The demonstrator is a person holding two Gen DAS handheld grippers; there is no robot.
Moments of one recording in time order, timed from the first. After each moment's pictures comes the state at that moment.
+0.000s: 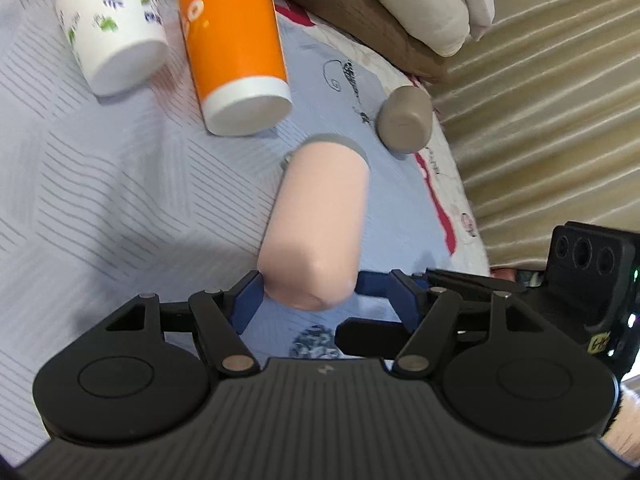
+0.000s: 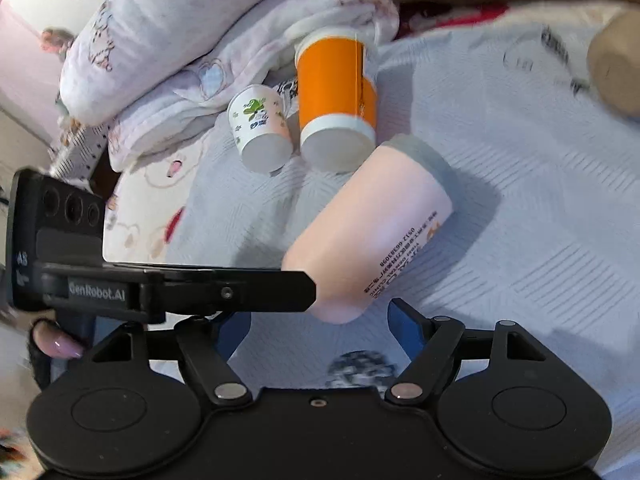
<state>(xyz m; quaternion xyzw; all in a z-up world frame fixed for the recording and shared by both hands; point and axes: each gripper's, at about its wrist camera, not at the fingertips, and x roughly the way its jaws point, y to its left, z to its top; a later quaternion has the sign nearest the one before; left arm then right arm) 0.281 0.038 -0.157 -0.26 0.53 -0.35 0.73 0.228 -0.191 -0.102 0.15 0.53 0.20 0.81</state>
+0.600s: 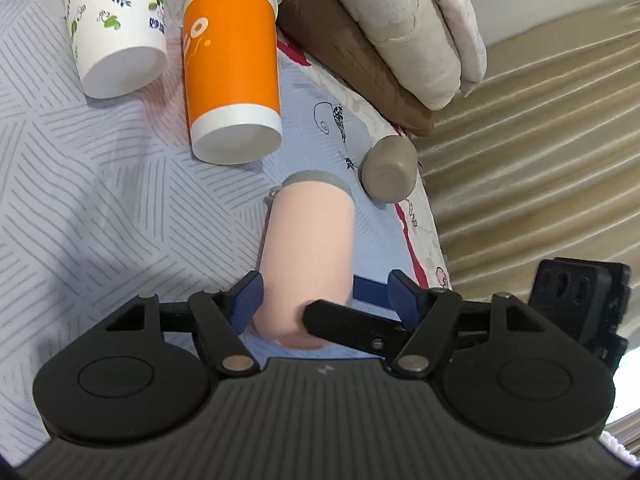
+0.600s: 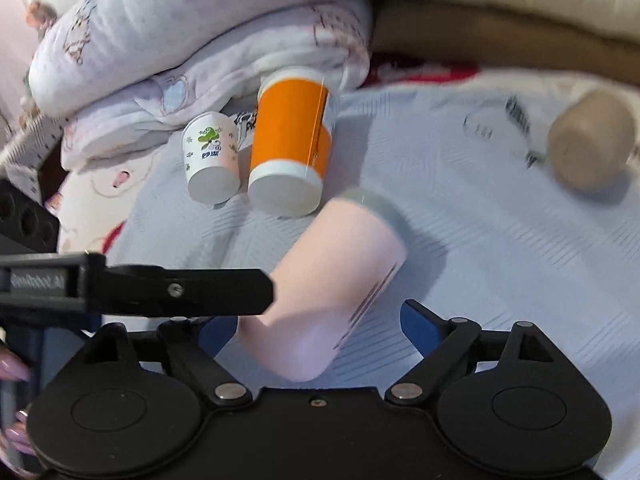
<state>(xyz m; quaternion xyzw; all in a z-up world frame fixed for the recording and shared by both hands) 0.283 0.033 -0.169 -0.34 0.47 -0.34 0.74 0.245 -0.198 -0.101 0.08 0.49 0.14 0.85</state>
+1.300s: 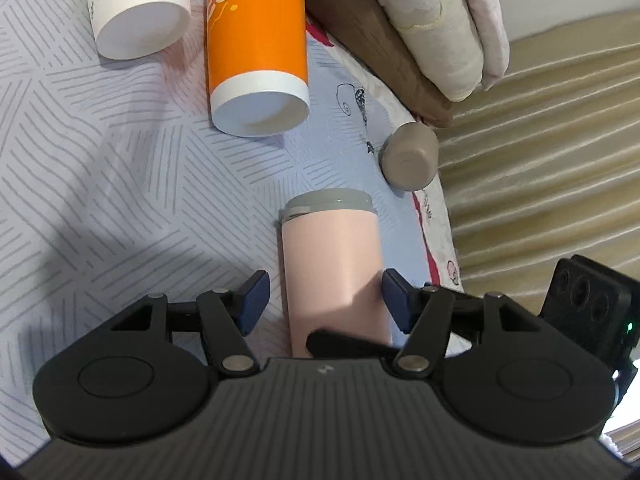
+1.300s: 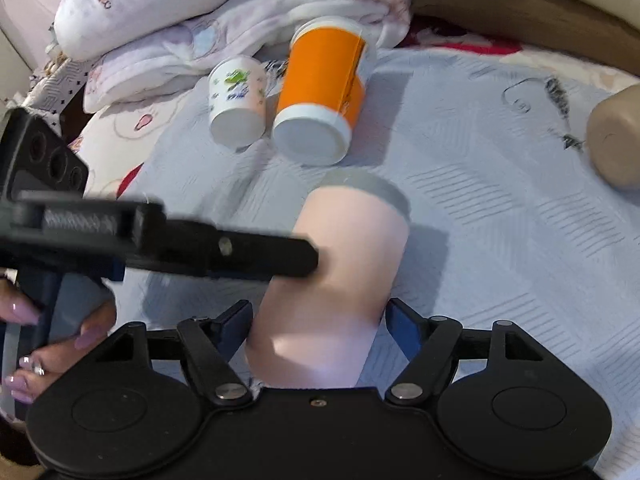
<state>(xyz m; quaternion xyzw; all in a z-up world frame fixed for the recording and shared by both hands) 0.281 0.032 -0.185 -0.34 0.50 -0.32 0.73 0.240 -0.189 -0.111 0.03 0.53 0.19 0.83</state>
